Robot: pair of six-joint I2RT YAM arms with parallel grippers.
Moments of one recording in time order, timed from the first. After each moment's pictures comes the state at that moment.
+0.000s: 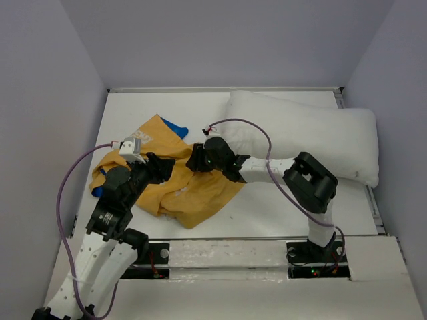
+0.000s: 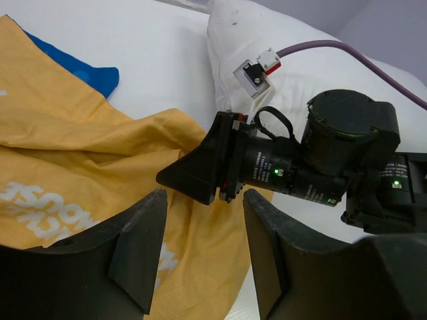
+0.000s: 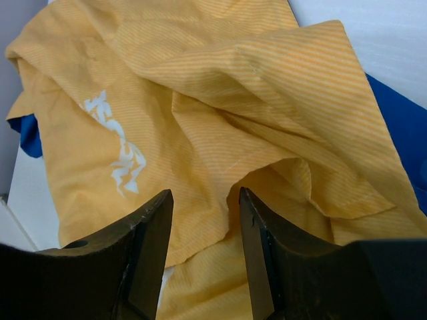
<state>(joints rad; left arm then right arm) -0.37 0.48 0.61 -0.30 0.04 -0.48 0.90 1.93 1.20 0.25 0.05 0.70</state>
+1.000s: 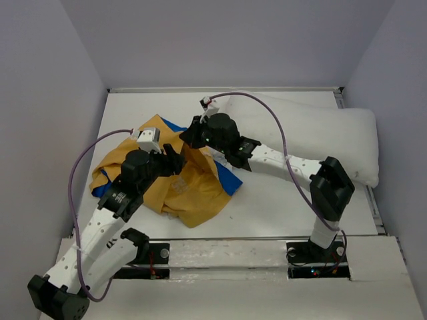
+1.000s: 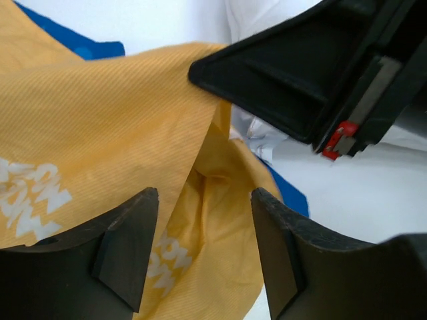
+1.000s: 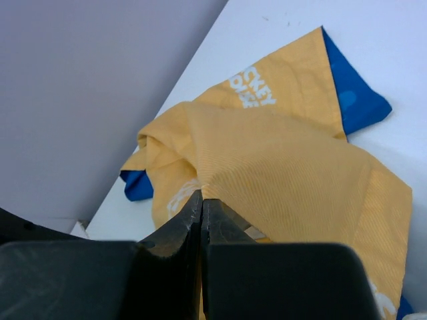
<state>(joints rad) -0.45 0.70 0.67 -0.29 -0.05 -0.43 0.90 1.80 1.42 0.19 0.06 0.59</state>
